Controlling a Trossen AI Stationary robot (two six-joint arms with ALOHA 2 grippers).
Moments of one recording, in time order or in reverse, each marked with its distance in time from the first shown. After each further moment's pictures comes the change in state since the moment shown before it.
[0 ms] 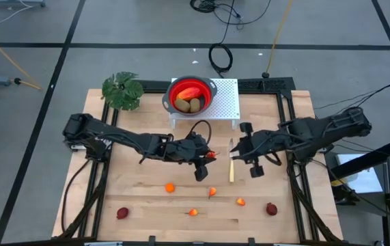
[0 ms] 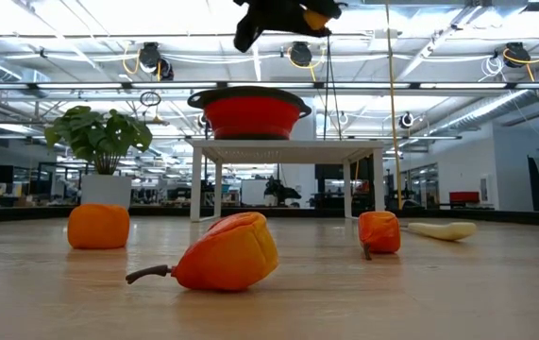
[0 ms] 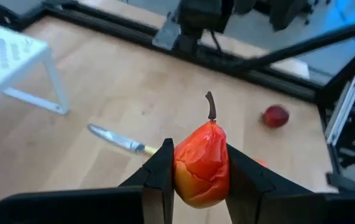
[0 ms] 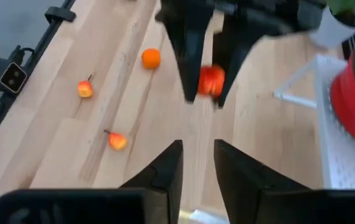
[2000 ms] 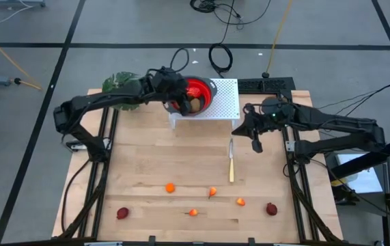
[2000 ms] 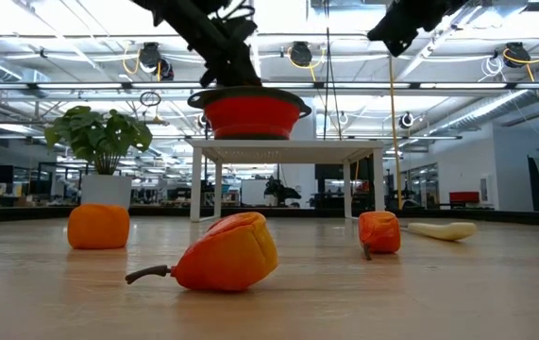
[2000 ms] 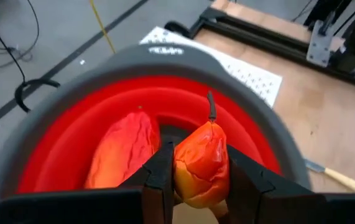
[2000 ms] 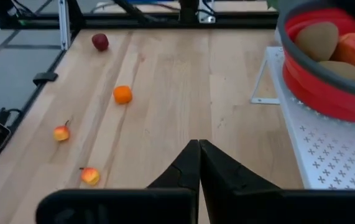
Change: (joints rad) left arm 0.624 -0.153 0.000 -0.243 0.261 0.327; right arm -0.480 -0.254 -0.393 0.383 -0.422 -0.062
